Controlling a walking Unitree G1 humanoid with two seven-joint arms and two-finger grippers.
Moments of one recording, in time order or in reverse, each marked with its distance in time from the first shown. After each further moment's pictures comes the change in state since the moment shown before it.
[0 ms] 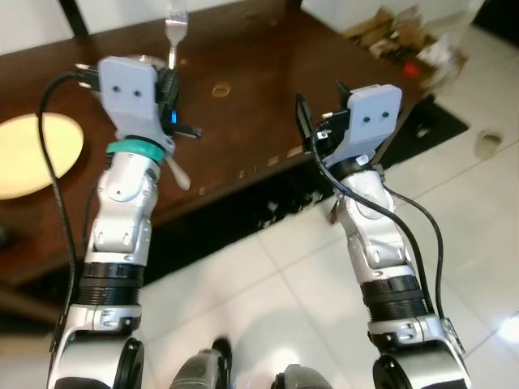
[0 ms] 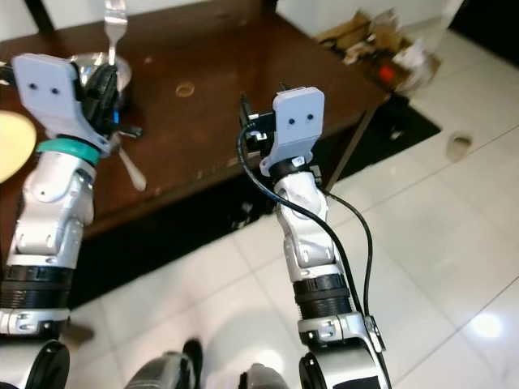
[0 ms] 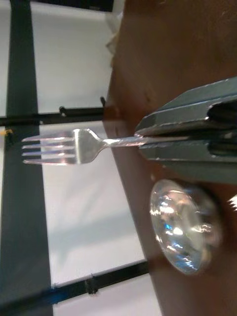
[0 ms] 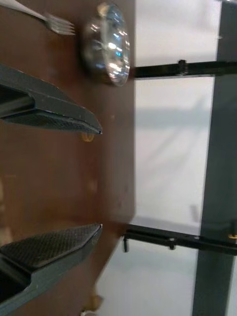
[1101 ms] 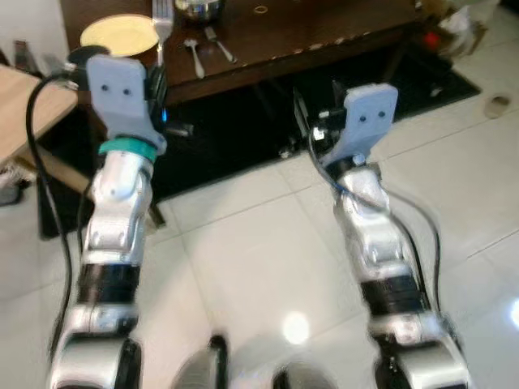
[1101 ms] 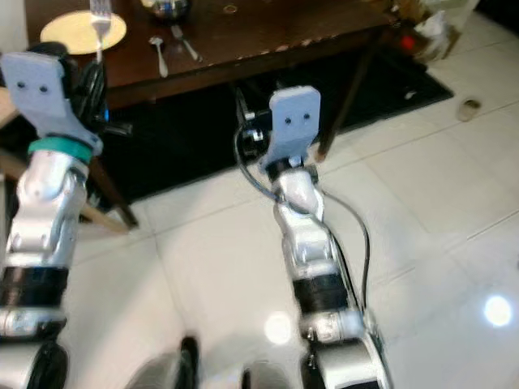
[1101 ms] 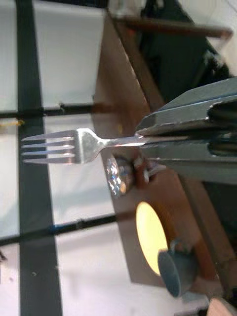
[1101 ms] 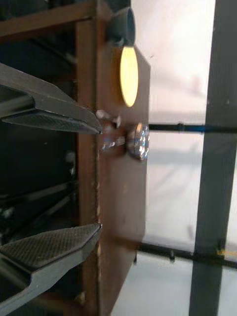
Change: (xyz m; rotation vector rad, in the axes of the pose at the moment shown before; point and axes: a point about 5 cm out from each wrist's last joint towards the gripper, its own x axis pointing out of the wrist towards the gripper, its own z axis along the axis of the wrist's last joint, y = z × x) left arm 0.001 0.000 0.002 0.005 -0.010 -0.005; right arm 0.000 -0.001 0.001 -0.002 -0.008 -0.010
